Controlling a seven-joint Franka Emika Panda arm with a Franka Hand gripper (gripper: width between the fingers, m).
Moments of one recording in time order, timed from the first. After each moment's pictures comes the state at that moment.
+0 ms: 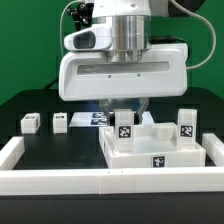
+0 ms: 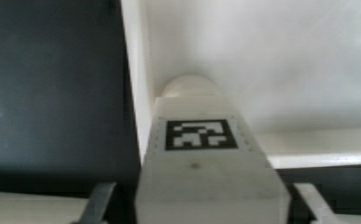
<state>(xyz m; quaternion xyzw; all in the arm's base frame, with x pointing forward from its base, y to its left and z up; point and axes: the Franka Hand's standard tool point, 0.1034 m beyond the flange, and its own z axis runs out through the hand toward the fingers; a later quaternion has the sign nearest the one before) 0.581 -0.013 0.076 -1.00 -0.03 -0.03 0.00</state>
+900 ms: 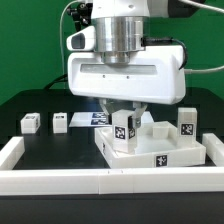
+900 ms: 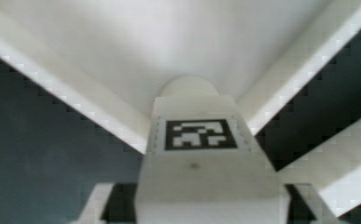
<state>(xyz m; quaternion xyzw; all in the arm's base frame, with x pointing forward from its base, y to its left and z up) 0.583 -0.013 0.074 -0.93 0.36 -0.03 0.02</state>
